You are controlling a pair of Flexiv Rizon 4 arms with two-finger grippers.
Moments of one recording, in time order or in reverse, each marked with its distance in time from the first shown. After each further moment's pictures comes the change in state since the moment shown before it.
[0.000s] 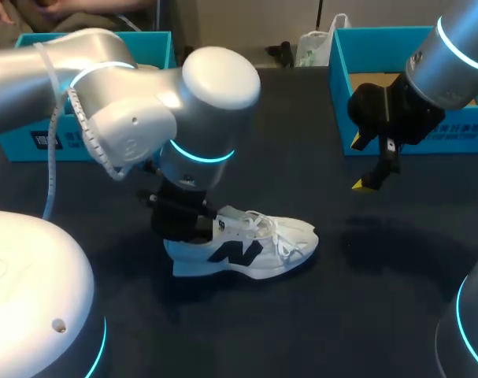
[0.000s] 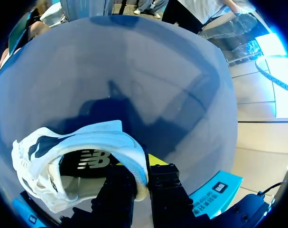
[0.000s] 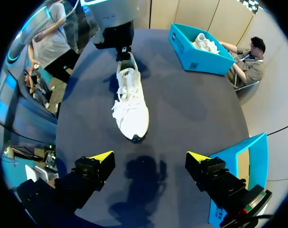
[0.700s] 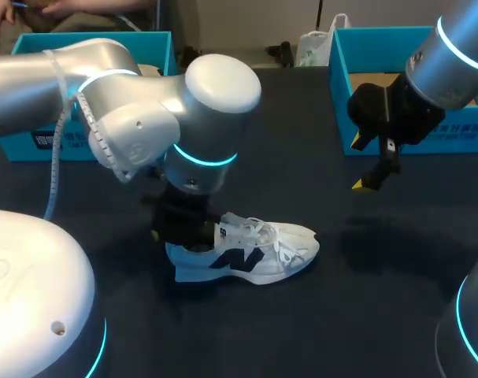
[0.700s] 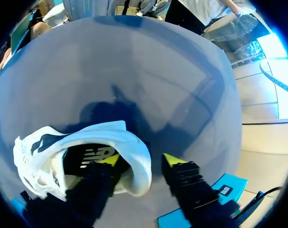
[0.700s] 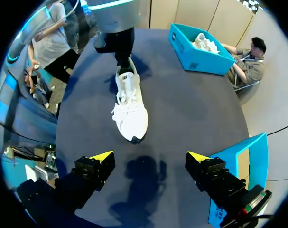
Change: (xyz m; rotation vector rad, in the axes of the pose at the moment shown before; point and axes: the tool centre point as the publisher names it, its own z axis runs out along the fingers) left arm -0.011 0.000 0.008 0.036 -0.032 -0.005; right arm 0.000 0.000 0.000 0.000 0.000 0.000
